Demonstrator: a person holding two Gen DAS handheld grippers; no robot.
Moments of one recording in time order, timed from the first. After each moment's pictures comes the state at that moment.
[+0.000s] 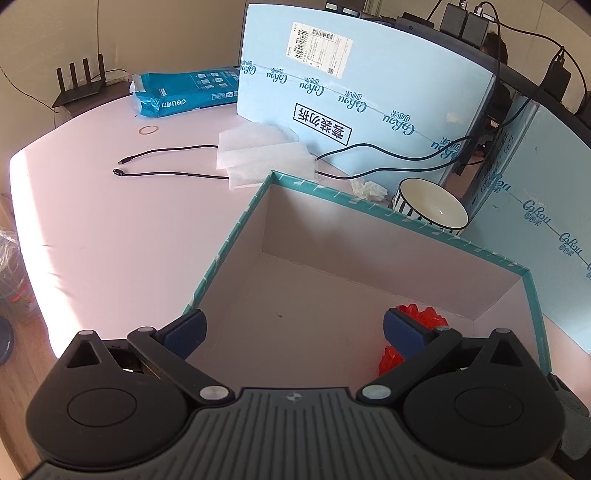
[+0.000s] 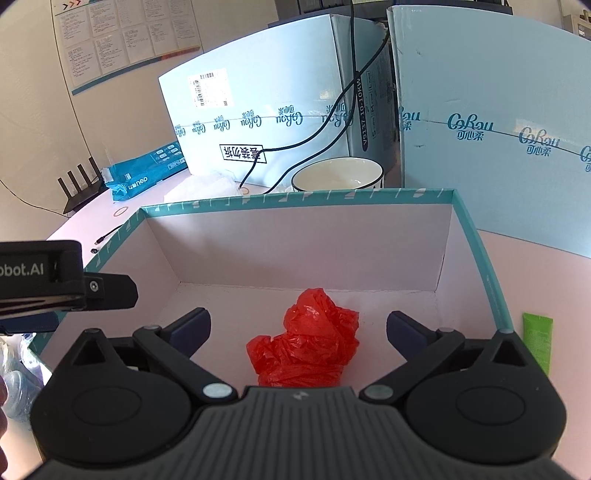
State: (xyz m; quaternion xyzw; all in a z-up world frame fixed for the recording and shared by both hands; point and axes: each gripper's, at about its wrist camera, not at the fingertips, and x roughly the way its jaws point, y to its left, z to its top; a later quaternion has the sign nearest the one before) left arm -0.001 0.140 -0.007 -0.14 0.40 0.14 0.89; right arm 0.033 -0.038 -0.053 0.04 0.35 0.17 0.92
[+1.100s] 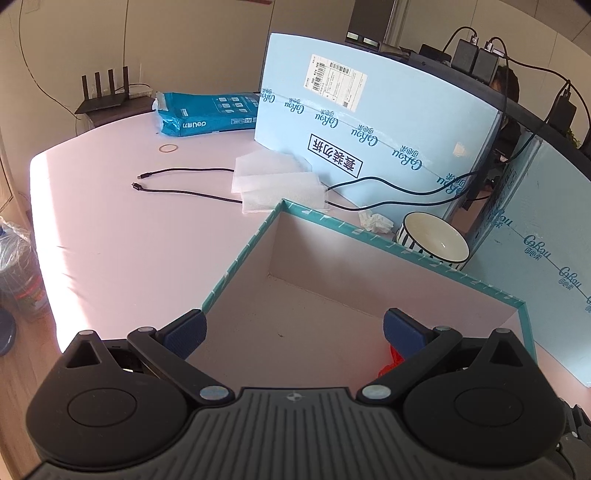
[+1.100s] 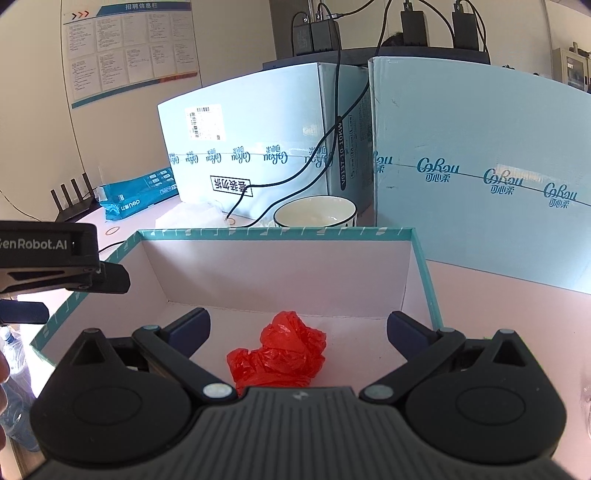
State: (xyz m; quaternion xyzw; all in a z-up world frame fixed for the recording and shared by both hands) left arm -0.014 0.134 0.007 -0.16 0.35 0.18 0.90; right arm 0.010 -0.055 -0.033 0.02 0.29 0.15 0.94
